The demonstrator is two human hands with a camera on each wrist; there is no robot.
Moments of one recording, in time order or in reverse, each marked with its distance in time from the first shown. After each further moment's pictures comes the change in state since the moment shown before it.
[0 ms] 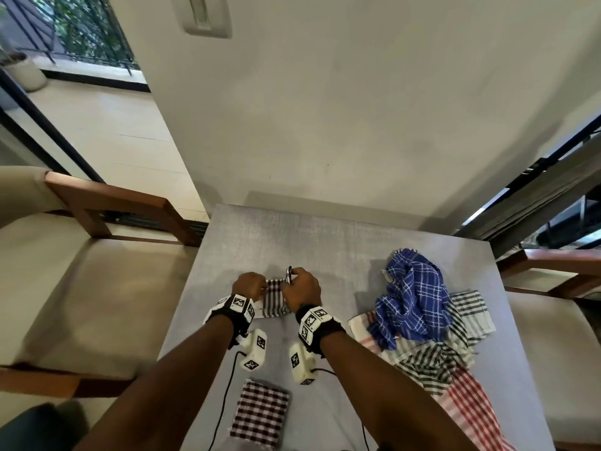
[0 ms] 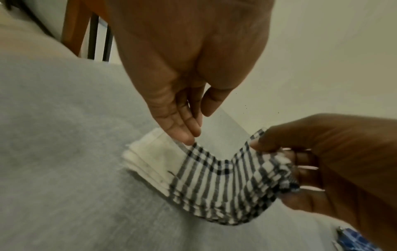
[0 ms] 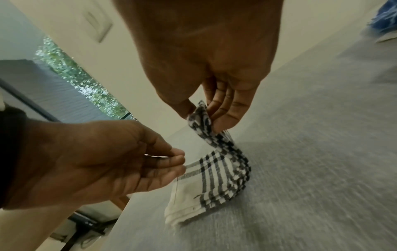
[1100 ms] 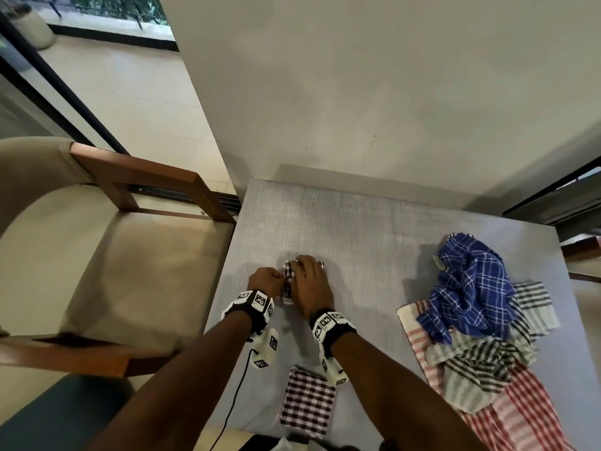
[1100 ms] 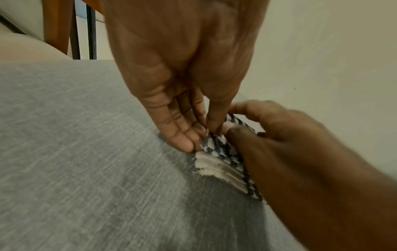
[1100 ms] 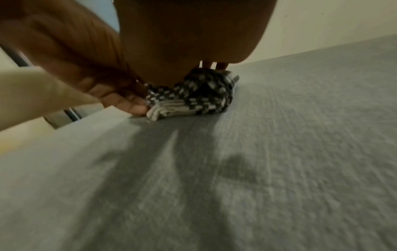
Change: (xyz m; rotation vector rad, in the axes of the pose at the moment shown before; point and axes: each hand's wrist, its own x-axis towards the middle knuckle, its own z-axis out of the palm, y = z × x) left_hand 0.002 -0.033 -0.051 0.480 0.073 0.042; right_hand 0.004 0.014 0.100 -0.535 0.076 -0.592
